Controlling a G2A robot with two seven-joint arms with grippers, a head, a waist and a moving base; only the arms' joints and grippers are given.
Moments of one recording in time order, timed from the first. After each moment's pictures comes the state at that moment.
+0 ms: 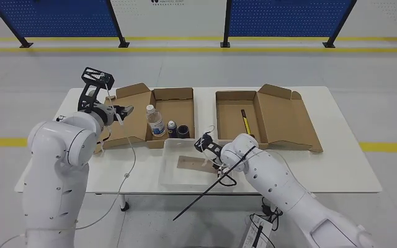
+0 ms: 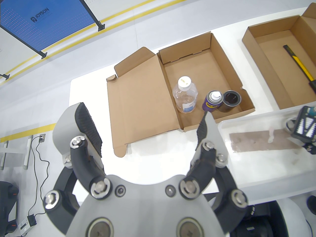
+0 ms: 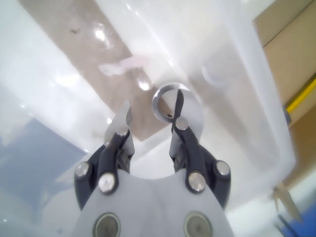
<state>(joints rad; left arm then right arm) 1.12 -1.13 -1.55 -2.01 1.26 -0.09 -1.23 -0.81 -1.35 0.68 -1.28 -1.06 -0.14 1.22</state>
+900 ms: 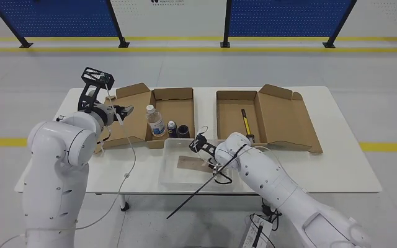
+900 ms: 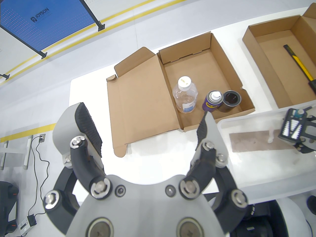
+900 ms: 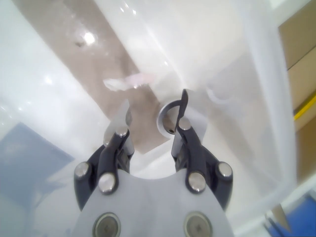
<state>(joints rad) 1.12 -1.13 -1.55 -2.01 1.26 -0.09 -1.23 -0.76 -1.40 0.63 -1.18 -1.06 -0.17 1.18</state>
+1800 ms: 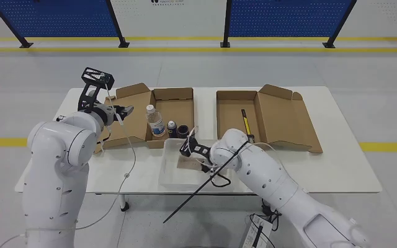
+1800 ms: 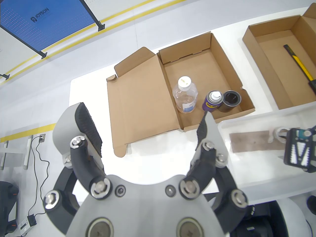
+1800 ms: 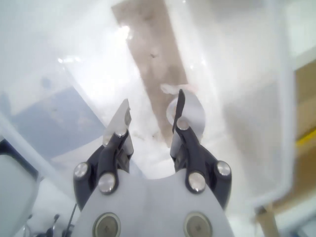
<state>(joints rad) 1.12 -1.13 -1.55 -2.01 1.26 -0.09 -1.23 -0.75 -1.40 0.67 -1.30 -0.99 -0.27 1.28</state>
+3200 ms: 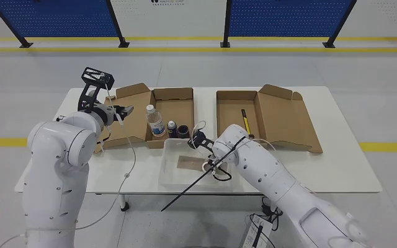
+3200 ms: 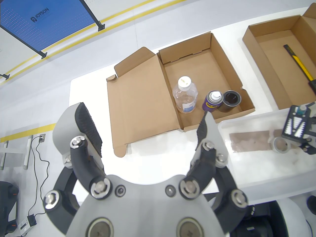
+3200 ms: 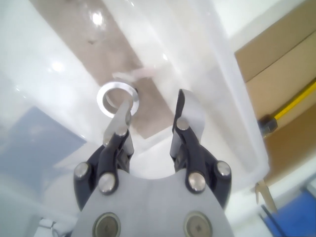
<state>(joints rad) 1.12 -1.13 -1.55 -2.01 1.26 -0.09 -1.23 -0.71 -1.44 0.67 -1.18 -1.04 -0.18 1.32</state>
